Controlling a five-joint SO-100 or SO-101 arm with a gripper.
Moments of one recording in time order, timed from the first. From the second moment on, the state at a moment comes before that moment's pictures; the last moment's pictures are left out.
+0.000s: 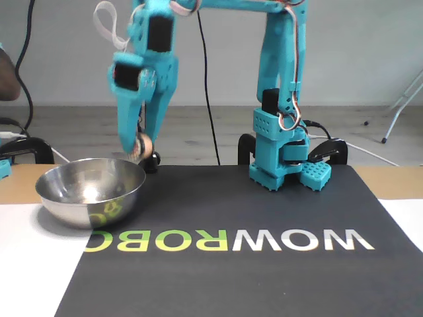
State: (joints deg) arm 66.4 87.0 84.9 84.3 -33.8
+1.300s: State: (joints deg) arm 72.5 67.4 62.7 83.6 -33.8
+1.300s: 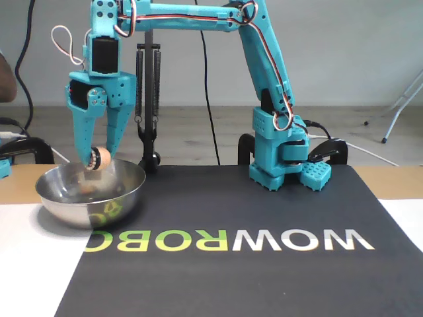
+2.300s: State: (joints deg) arm 66.5 67.3 62.7 82.6 -33.8
